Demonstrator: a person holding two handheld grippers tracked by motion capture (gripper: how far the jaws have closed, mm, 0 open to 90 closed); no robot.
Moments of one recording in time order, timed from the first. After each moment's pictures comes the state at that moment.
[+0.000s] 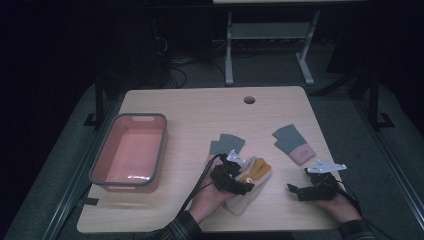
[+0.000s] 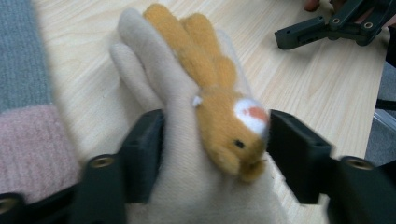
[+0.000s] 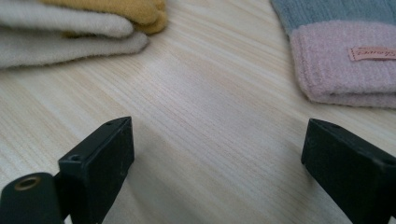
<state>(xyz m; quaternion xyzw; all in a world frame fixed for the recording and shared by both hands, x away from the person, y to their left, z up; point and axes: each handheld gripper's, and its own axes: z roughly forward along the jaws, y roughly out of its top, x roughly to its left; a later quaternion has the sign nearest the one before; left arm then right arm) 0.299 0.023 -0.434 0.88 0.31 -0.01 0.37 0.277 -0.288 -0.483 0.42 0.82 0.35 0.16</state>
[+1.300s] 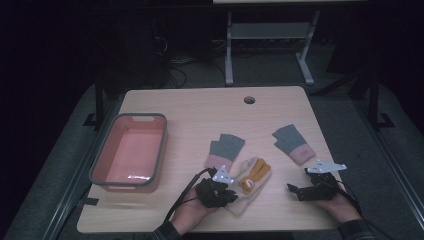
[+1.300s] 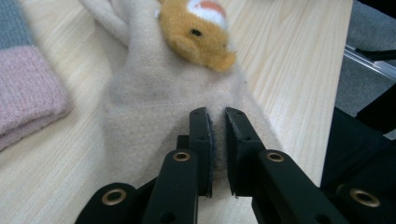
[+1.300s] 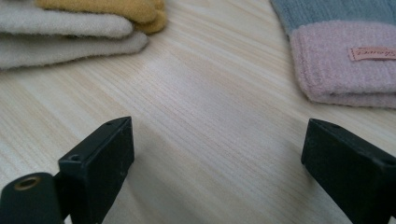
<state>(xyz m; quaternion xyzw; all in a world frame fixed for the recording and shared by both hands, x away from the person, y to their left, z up) 0.263 0.062 -0.439 0.91 0.23 0.00 0.35 0.277 -0.288 -0.483 0.42 0.82 0.35 0.16</state>
